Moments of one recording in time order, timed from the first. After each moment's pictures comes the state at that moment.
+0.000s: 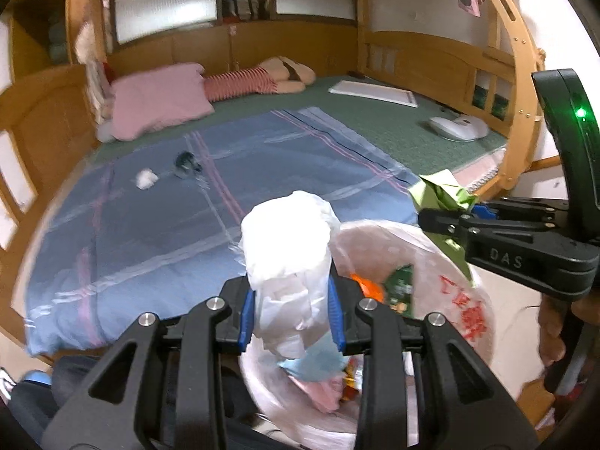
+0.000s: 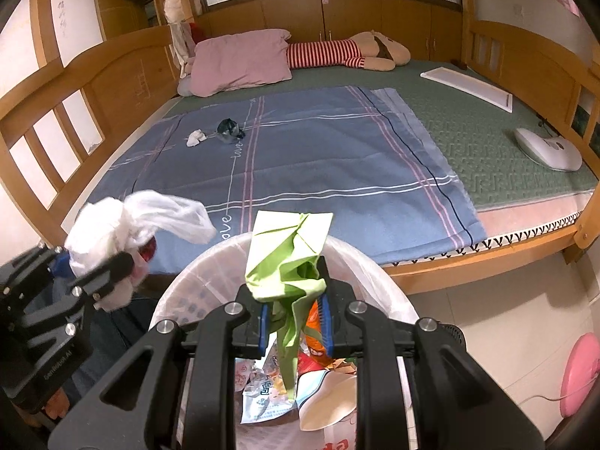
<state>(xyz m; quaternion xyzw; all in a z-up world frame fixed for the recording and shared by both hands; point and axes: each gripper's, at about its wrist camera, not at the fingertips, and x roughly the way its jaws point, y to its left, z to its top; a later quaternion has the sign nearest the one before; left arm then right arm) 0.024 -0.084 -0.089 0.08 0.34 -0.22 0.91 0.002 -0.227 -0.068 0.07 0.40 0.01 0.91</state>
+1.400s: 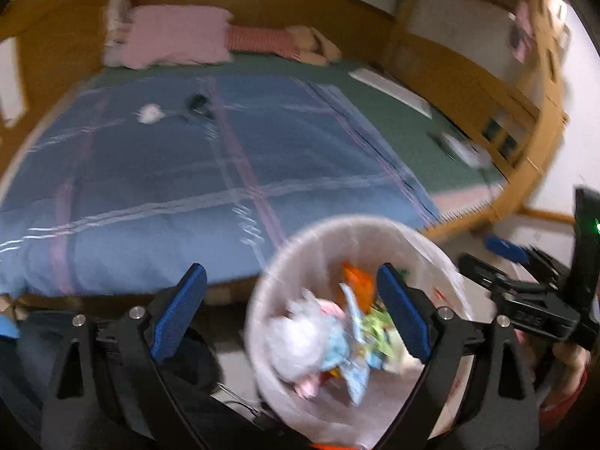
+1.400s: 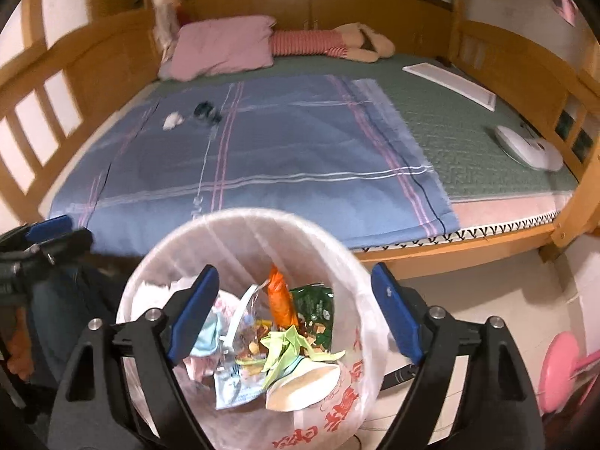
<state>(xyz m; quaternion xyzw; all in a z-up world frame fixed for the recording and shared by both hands) 0.076 -0.013 -0.094 -0.03 0.41 -0.19 0.89 -0.009 -0.237 -0.076 0.05 0.42 -0.02 0.91</state>
